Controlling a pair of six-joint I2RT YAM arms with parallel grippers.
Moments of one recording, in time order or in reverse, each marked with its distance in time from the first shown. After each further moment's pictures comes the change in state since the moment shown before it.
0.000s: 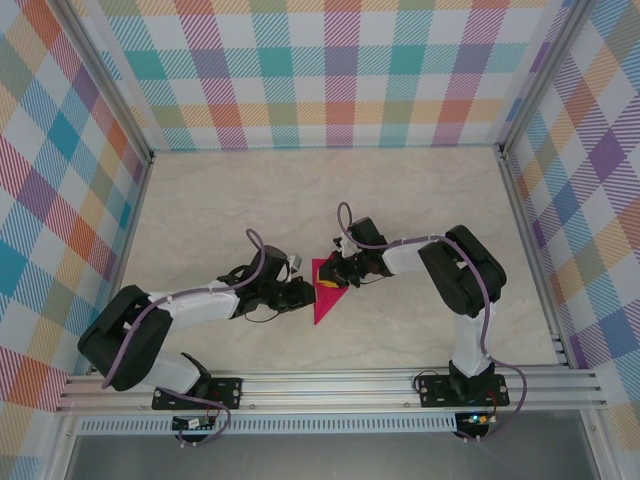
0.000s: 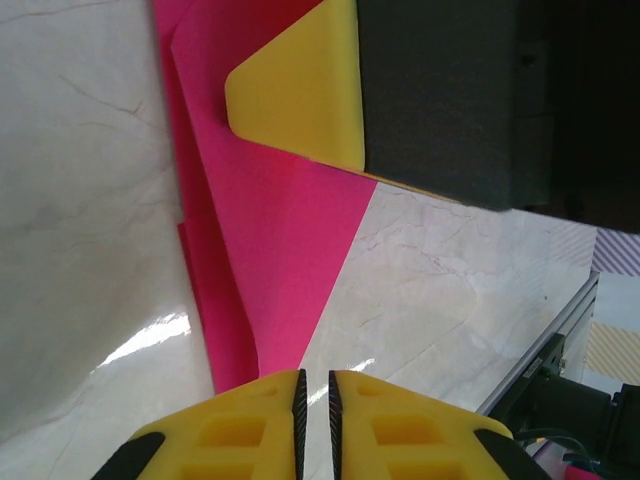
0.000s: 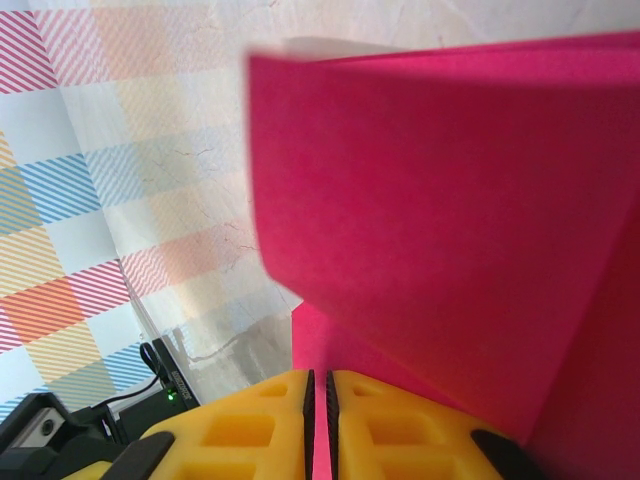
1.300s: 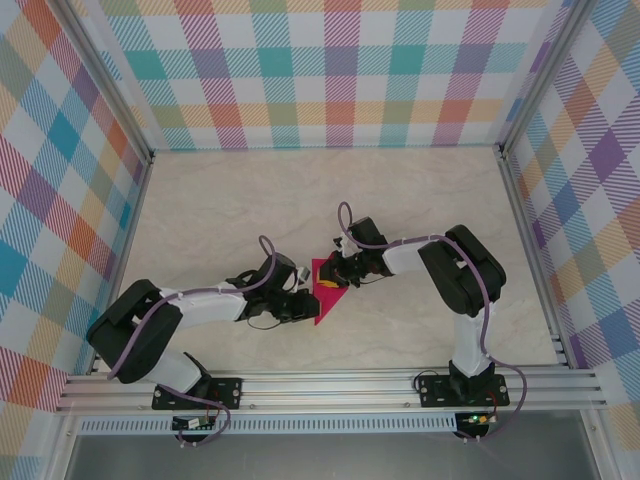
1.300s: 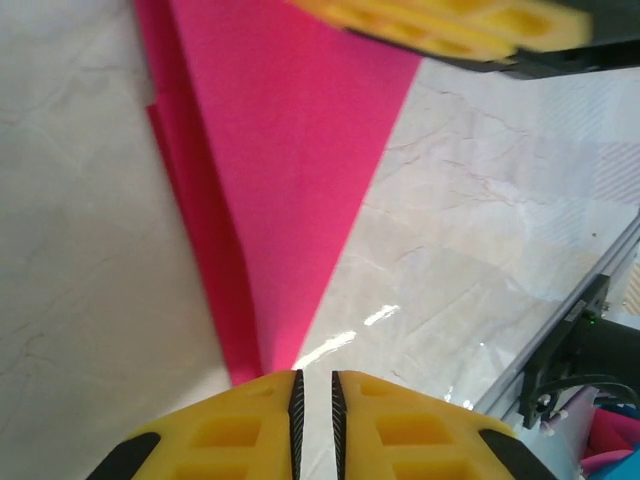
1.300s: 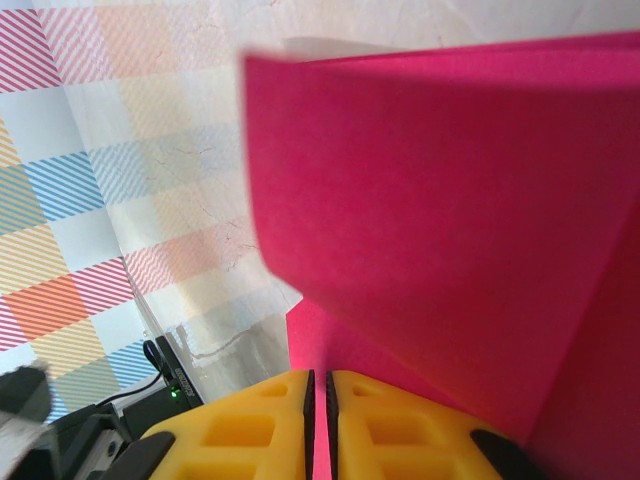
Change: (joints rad) left arm -0.058 0.020 0.005 -0.072 0.026 0.051; right arm 0.000 0.003 0.000 0.002 -0.010 0.000
